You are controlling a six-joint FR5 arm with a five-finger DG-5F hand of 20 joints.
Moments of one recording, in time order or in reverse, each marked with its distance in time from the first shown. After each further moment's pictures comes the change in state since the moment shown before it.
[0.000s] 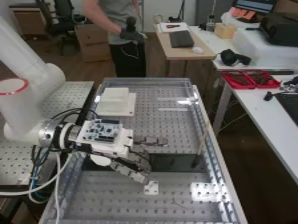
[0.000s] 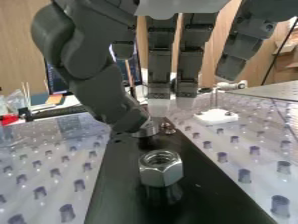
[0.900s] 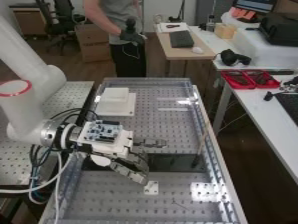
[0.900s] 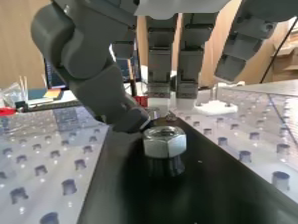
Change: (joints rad) arm 0.019 -0.014 -0.017 0.026 0.029 -0.027
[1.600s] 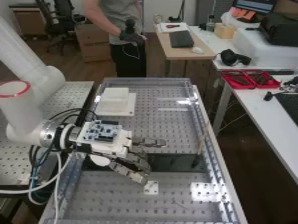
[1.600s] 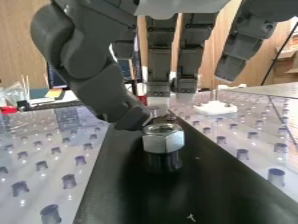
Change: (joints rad) arm -0.002 -0.001 -0.011 0.019 -0.008 -0.013
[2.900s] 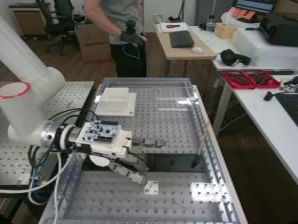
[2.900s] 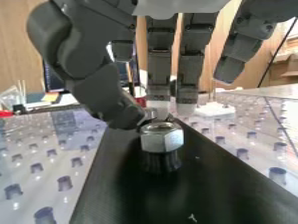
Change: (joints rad) arm 0.007 -0.008 -0.010 0.036 0.023 0.008
